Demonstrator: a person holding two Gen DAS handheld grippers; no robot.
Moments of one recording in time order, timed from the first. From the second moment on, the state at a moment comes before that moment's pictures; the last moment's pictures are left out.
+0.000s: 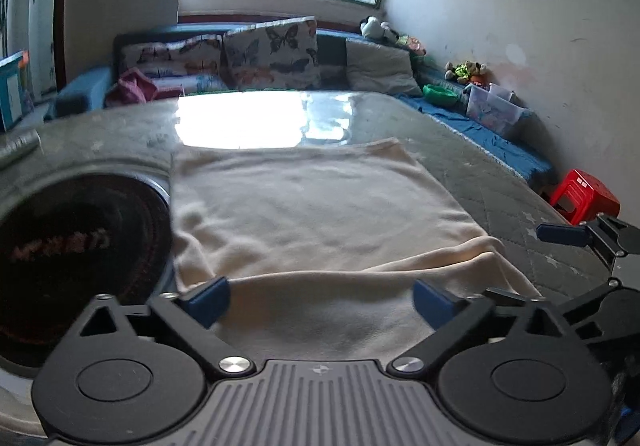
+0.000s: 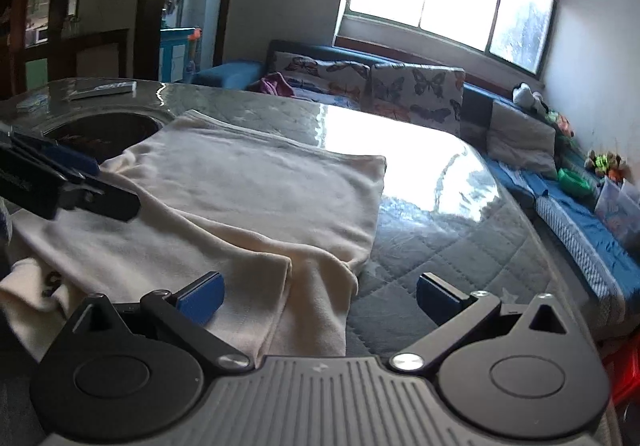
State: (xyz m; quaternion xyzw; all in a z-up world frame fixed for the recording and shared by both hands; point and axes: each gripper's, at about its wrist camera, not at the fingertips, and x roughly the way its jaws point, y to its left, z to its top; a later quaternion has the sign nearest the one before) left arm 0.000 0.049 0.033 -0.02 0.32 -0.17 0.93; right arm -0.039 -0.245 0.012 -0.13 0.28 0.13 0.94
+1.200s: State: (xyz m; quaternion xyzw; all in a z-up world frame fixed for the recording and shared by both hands) left arm -0.100 0.039 0.012 0.25 0.21 -0.32 0.89; right arm -0.125 -0.230 0.018 -0.29 0.26 0.31 0.87
